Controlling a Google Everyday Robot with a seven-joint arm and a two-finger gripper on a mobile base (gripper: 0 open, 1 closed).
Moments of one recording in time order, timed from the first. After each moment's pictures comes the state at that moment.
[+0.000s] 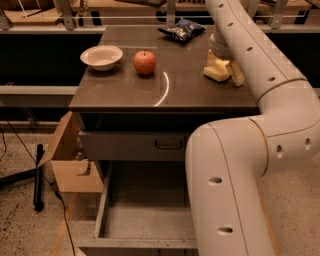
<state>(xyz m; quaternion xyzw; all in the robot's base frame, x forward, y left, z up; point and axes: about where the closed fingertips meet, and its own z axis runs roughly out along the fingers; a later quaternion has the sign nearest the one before) 0.798 -0.239 0.832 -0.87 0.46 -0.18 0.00</state>
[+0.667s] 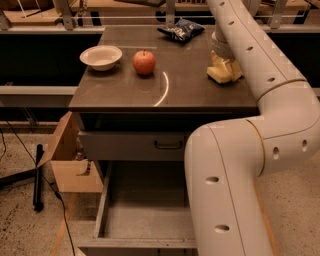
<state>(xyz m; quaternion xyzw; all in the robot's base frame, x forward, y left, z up) 0.798 -0.240 0.838 -0.87 0.46 -0.18 0.00</state>
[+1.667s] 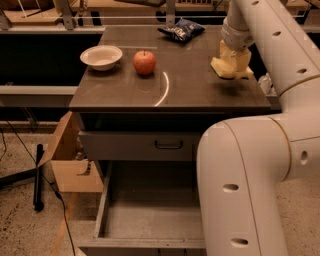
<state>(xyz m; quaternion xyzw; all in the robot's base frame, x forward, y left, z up) 0.751 -0.239 0.884 -0.82 0.56 -0.14 0.05</state>
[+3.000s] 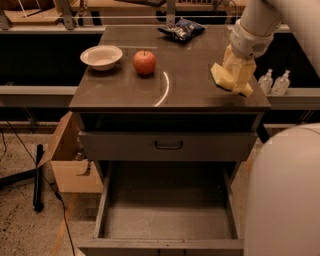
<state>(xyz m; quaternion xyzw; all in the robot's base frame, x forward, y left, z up) 0.671 -0.212 0.894 -0.76 0.64 -0.04 0.12</state>
